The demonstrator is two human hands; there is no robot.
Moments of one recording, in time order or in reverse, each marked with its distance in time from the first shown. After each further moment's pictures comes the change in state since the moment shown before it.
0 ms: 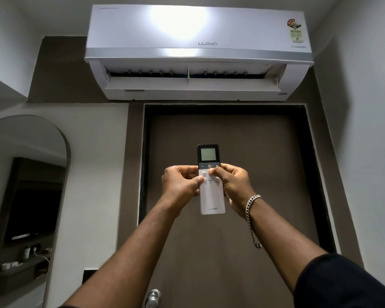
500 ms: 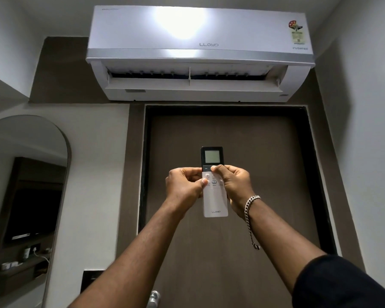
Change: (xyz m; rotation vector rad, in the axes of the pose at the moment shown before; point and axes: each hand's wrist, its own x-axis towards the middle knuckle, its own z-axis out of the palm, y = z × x) left_hand -0.004 0.001 0.007 0.026 -0.005 0.026; right_hand 0.009 0.006 -0.001 -0.065 0.067 0.036
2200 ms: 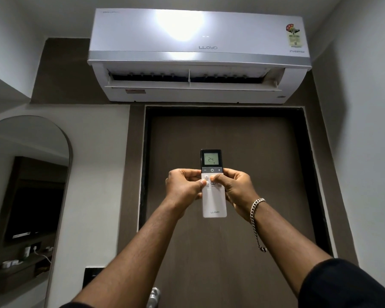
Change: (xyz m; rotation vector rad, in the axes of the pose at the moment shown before) left_hand -0.002 0.004 -0.003 -0.055 -0.023 -0.063; right_hand -0.017 -0.010 -0.013 0.020 -0.137 0.010
